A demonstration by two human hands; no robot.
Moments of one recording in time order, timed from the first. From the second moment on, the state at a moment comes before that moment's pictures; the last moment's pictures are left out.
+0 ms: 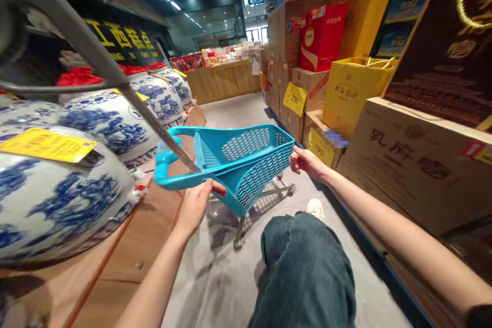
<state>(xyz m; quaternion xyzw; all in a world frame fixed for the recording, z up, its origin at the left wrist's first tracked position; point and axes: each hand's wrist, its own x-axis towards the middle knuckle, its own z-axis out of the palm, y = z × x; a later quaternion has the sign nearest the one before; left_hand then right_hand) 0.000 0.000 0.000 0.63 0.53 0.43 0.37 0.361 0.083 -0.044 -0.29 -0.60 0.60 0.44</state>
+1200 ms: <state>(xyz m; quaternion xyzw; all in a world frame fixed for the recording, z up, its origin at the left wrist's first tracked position) -0.033 0.027 0.031 0.65 0.46 0.27 0.54 0.349 0.064 -0.027 -0.24 -0.63 0.69 0.26</state>
